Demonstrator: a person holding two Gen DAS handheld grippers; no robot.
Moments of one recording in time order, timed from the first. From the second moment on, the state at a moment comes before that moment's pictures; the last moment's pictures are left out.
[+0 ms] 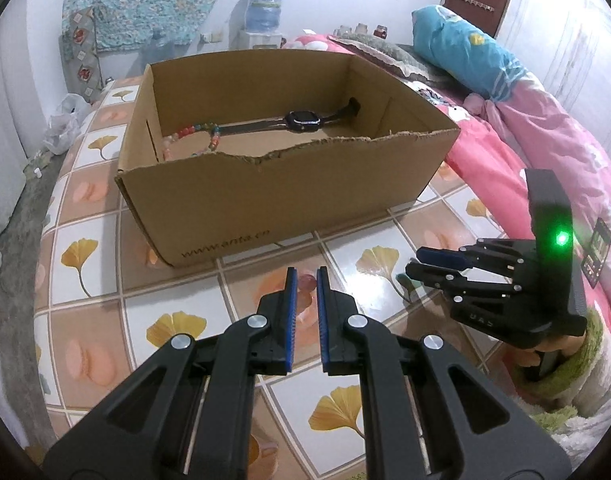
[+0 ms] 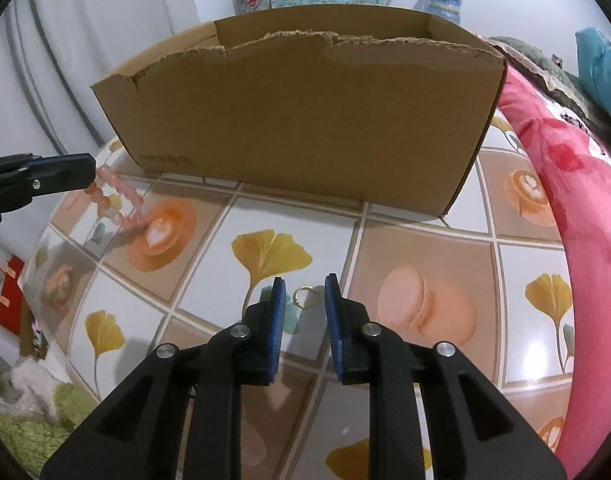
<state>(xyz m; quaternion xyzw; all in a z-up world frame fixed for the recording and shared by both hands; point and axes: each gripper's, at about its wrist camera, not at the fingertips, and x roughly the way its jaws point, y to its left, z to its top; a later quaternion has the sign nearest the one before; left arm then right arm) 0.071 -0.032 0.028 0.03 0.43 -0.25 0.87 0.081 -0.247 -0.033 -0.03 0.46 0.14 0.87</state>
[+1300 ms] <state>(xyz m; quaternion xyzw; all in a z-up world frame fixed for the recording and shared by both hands) 0.222 -0.043 0.131 -0.02 0.45 -0.33 0.83 0.219 -0.240 0.106 0.02 0.45 0.23 0.86</state>
